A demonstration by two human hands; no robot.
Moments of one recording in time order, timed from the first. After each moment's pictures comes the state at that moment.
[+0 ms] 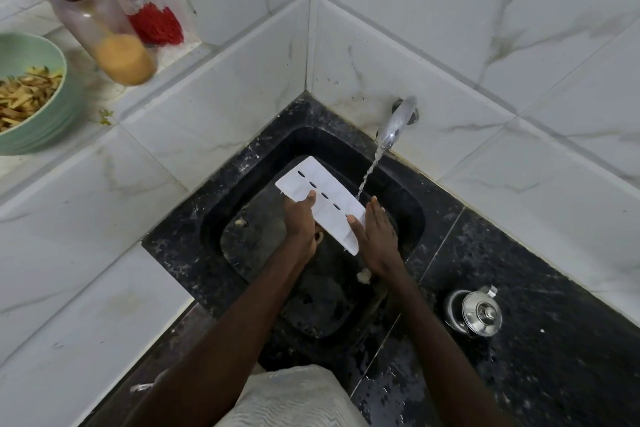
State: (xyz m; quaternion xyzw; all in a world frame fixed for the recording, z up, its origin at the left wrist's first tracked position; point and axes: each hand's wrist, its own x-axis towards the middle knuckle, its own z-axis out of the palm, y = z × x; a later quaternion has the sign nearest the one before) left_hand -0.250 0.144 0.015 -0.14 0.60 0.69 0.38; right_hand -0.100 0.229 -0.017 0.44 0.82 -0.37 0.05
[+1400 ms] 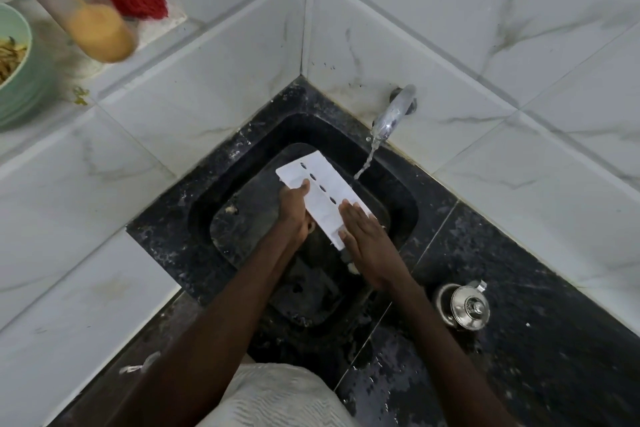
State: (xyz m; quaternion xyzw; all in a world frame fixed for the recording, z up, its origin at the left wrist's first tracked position) left_hand -0.256 0.156 -0.002 -0.16 0.58 0.67 0.44; right_hand -0.072 0.218 0.024 0.25 0.92 -0.28 0.07
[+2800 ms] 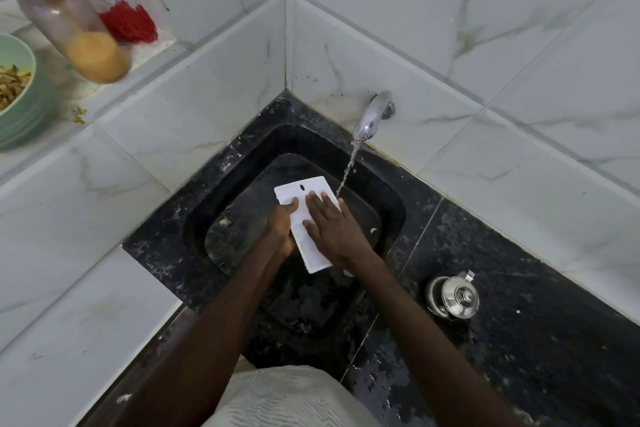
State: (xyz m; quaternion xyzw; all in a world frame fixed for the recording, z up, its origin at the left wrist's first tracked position) left_hand -0.248 0.122 0.004 -0.14 0.56 0.63 0.52; right_hand -0.127 0.204 0.023 0.23 0.94 -0.20 0.12
